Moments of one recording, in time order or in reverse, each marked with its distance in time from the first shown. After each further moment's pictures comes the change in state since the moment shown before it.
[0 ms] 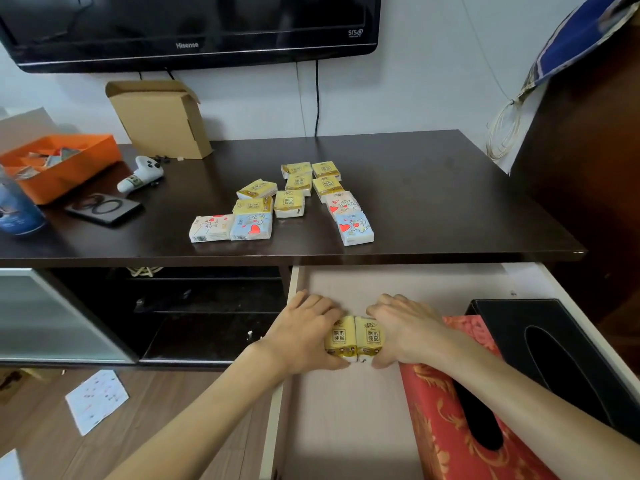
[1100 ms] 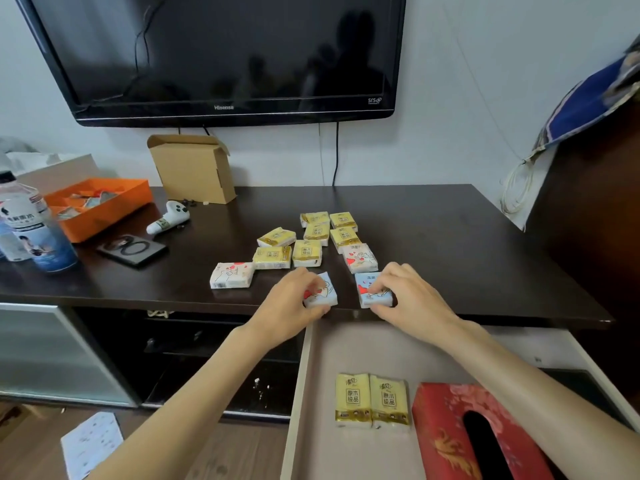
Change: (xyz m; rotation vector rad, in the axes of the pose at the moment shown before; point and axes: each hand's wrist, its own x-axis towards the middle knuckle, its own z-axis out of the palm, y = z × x) left_hand 0.040 -0.088 -0.063 -0.480 0.346 -0.256; right_hand 0.062 0.035 -0.070 0.379 0.550 -0.127
